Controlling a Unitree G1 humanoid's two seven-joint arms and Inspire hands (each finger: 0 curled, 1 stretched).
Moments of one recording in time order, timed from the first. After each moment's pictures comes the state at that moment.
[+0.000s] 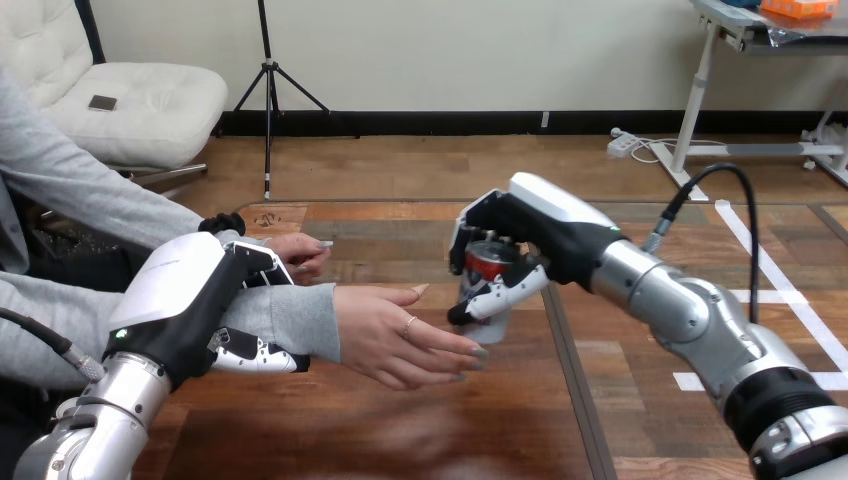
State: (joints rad) left arm -0.06 0.54 -0.06 0.17 0.55 -0.27 -0.02; right arm -0.76 -0.35 0.30 1.03 -0.45 -0.59 0.21
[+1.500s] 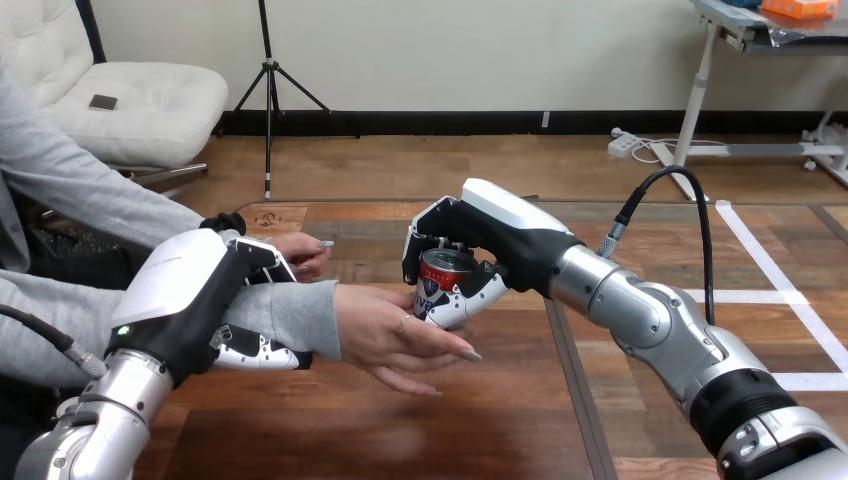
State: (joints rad) left arm -0.07 0.54 -0.06 0.17 0.55 -0.28 -0.02; right arm -0.77 -0.28 0.32 1.02 -0.45 -0.63 0.21
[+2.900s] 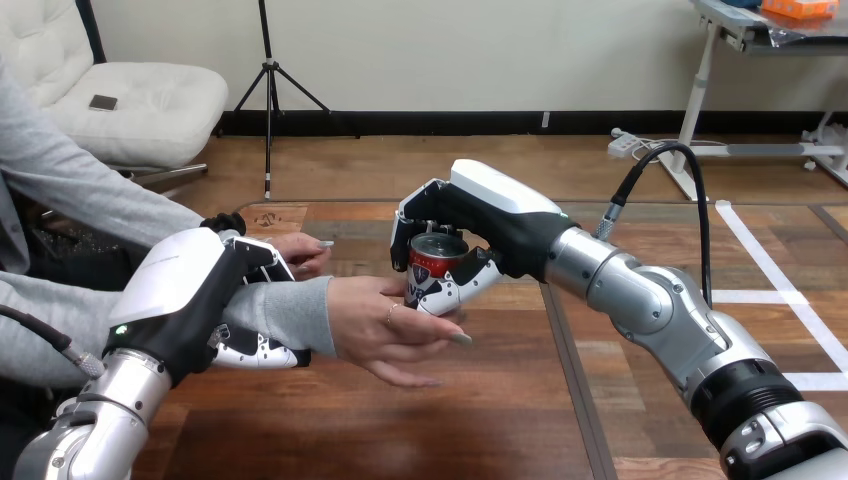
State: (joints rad) left arm -0.07 0.54 -0.06 0.17 0.55 -0.28 -0.02; right arm -0.77 -0.29 0.32 0.92 -0.45 -0.63 0.25
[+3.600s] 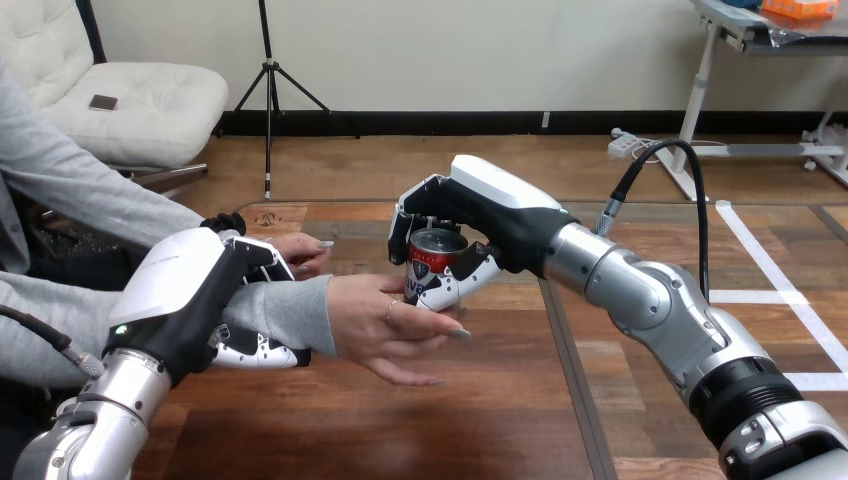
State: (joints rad) left arm -0.07 0.54 -0.06 0.17 0.55 -0.28 -0.02; right arm -0.77 -0.29 0.32 0.88 -0.44 -0.57 0.26
